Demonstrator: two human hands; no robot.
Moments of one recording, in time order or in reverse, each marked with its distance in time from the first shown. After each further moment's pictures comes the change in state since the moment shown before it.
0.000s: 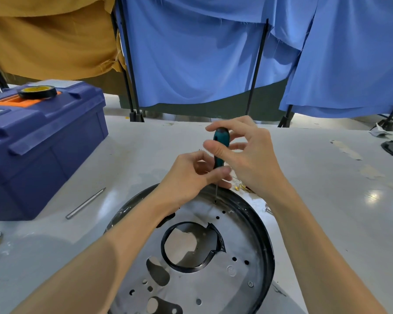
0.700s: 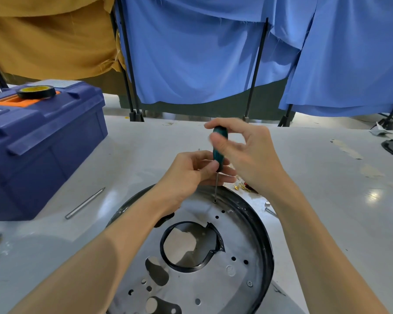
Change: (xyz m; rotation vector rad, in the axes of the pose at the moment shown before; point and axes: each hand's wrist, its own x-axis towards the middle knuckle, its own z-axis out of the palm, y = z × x) left_hand 0.002 -0.002 -0.001 -0.179 -0.057 0.001; right_hand 0.000 -0.005 -0.005 0.076 -0.049 -0.015
